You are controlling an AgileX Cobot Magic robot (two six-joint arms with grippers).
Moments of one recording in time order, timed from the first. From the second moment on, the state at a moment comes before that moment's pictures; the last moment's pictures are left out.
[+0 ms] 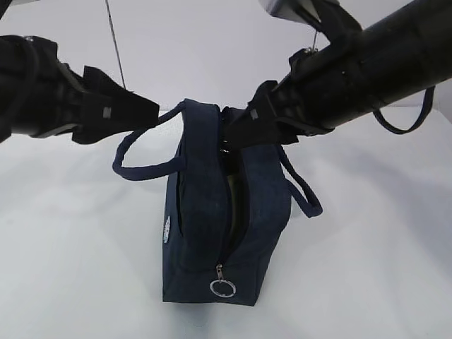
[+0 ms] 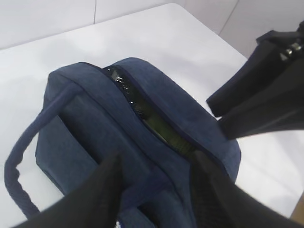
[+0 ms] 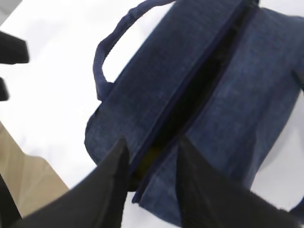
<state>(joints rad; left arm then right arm) -0.54 1.24 -0.86 -0.94 0.40 0.74 0.43 1.52 -1.16 0.81 0.74 -0.69</state>
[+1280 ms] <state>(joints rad) -0.54 1.29 -0.59 -1.65 0.50 1.49 0.43 1.20 -0.51 1.68 0.38 -1.36</state>
